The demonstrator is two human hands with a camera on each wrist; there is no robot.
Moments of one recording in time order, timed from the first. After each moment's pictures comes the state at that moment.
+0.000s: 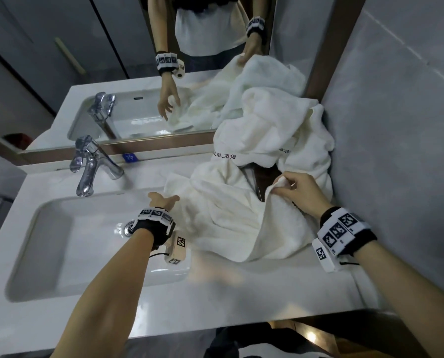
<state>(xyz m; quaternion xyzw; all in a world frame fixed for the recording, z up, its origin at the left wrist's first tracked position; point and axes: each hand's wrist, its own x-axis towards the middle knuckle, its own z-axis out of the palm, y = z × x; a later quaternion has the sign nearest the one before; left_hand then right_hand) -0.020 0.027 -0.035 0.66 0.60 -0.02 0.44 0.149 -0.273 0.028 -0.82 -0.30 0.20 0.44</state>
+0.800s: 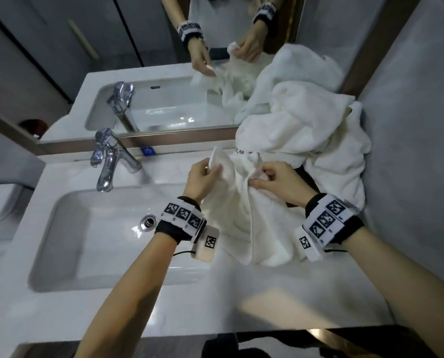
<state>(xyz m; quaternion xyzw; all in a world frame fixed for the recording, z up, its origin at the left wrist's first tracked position) 0.011 0.000 0.027 0.75 0.35 0.12 0.56 0.122 -0.173 0.051 -0.79 -0.36 0.27 0.42</state>
